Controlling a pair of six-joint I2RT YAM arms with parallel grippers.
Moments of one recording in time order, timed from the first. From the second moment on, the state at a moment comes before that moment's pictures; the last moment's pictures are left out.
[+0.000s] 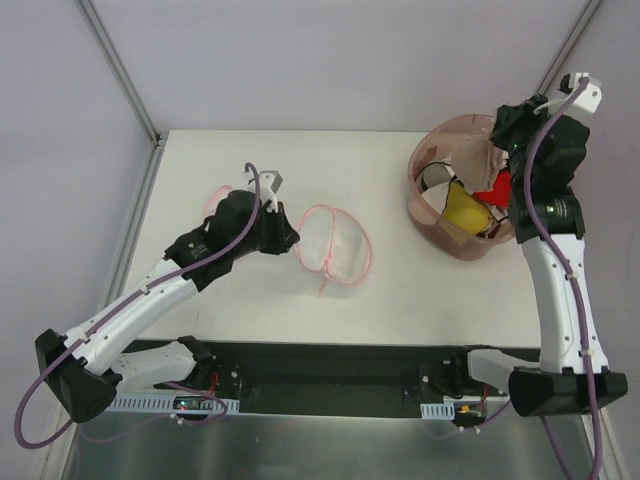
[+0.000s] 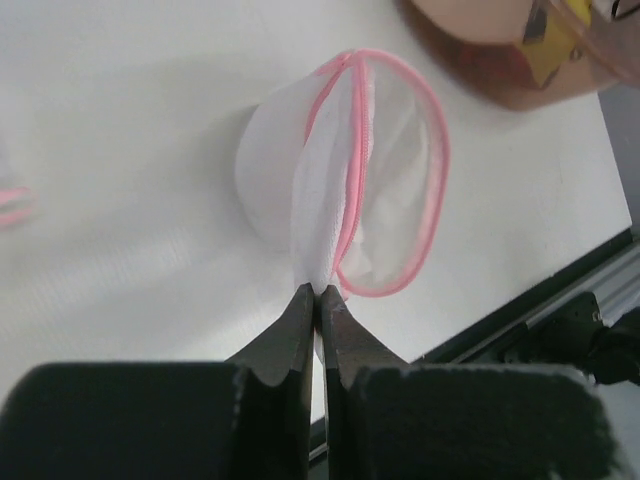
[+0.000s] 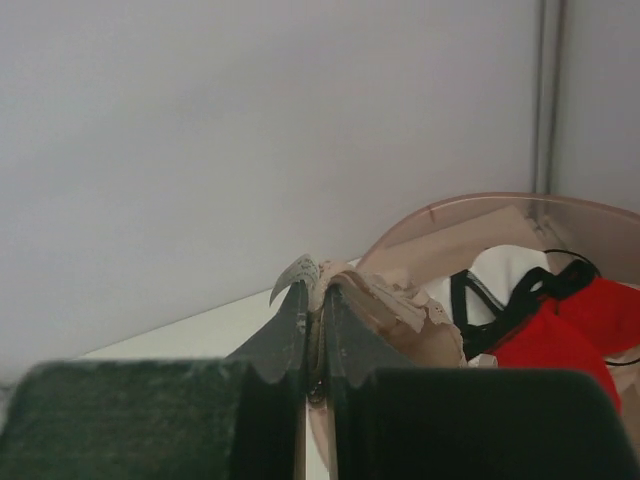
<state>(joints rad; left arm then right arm) -0.72 1.08 0.99 -0.48 0.02 -0.56 0.11 1.13 1.45 -0.26 0.19 0.35</state>
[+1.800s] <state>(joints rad) -0.46 0.78 0.85 -0.57 0.09 -0.40 0.47 0.94 1.07 -0.85 0.35 0.32</state>
